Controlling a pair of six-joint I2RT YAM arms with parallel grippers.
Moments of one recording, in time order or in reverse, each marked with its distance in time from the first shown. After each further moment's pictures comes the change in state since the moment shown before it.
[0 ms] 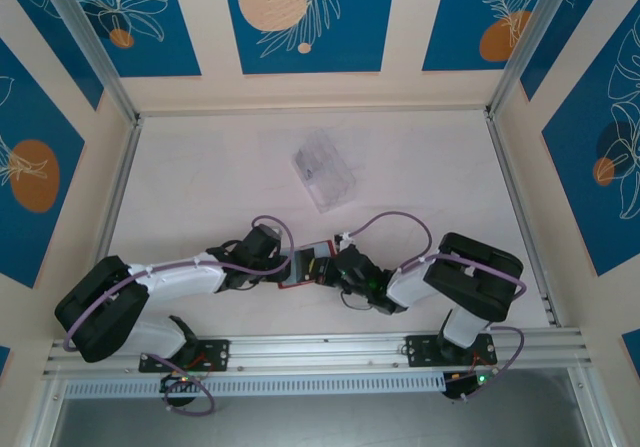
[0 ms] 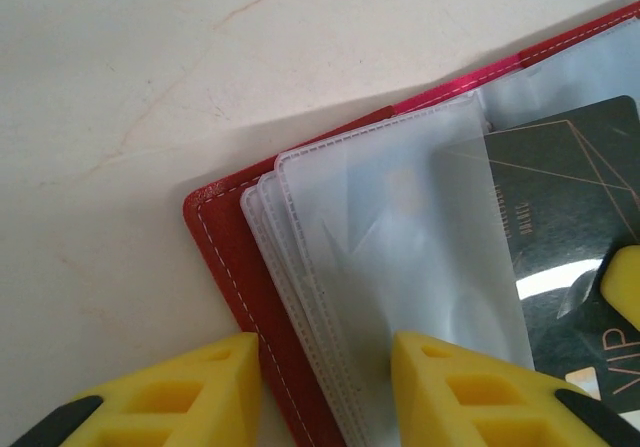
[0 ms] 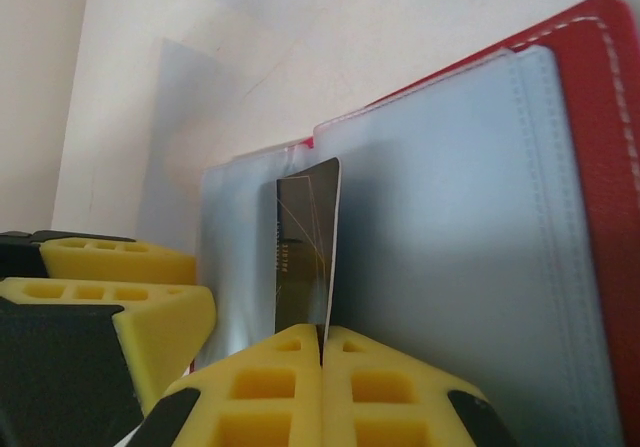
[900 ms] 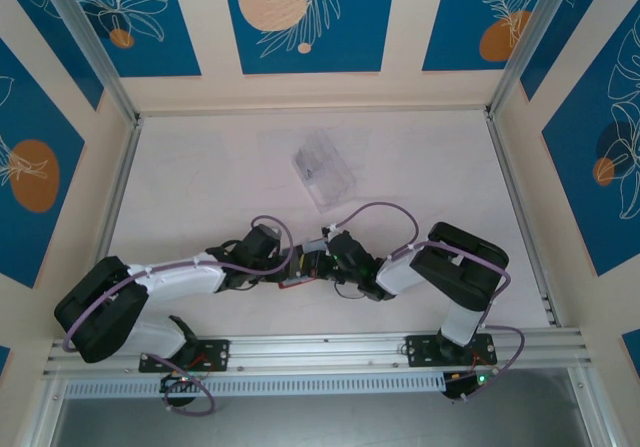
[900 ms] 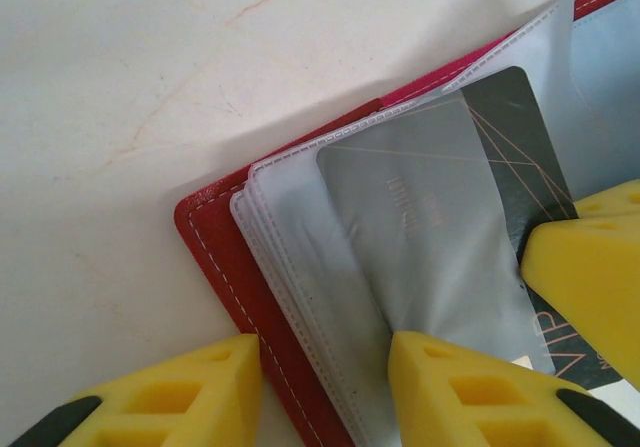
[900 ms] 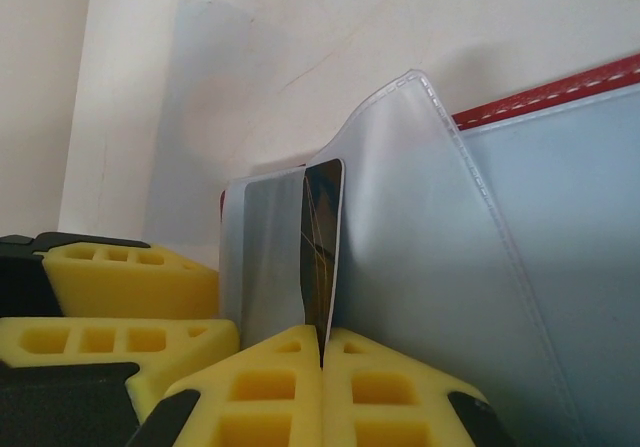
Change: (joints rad) left arm 0.000 -0.004 0.000 -0.013 -0.005 0.000; right arm -0.069 0.090 0.114 -0.037 -0.184 -0.079
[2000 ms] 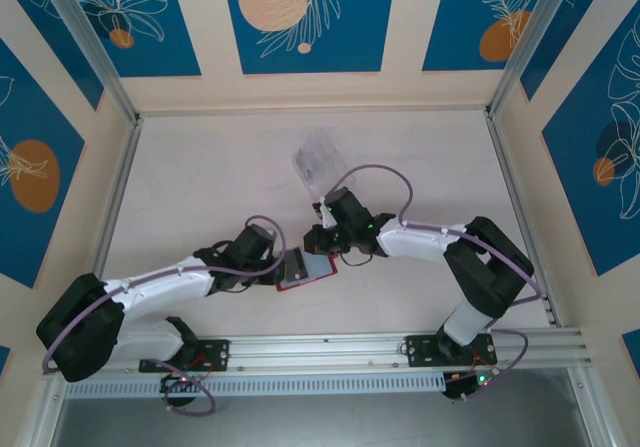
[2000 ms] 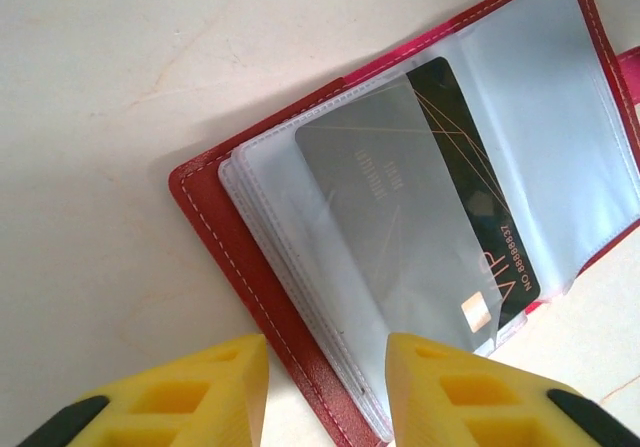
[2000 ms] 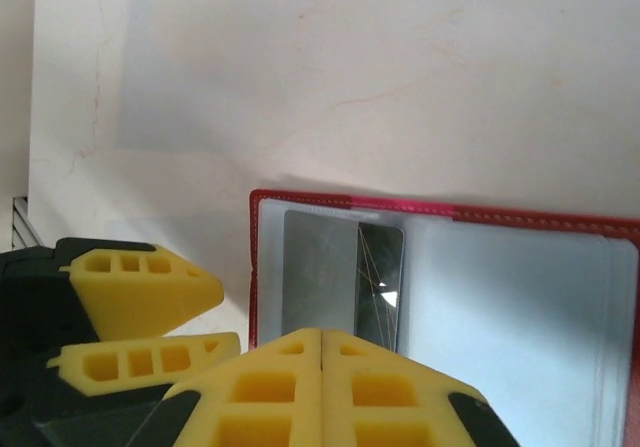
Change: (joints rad) left arm 0.017 -0.133 0.006 -0.140 0.039 0.000; right arm -0.172 -0.102 0.377 -0.761 -0.287 -0.301
